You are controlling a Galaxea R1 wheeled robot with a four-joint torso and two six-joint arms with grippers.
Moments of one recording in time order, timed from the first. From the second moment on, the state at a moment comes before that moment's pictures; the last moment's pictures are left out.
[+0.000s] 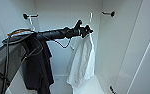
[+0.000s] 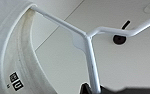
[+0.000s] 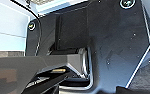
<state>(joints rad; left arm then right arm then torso) -0.24 2.89 -1.83 0.03 0.14 -1.00 -1.58 3.08 -2.73 -0.73 0.09 0.69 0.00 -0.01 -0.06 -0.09</state>
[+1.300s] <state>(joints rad) -0.10 2.63 -1.34 0.04 0.00 -1.00 -1.58 3.08 -2.73 -0.73 0.11 0.69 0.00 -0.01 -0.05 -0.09</state>
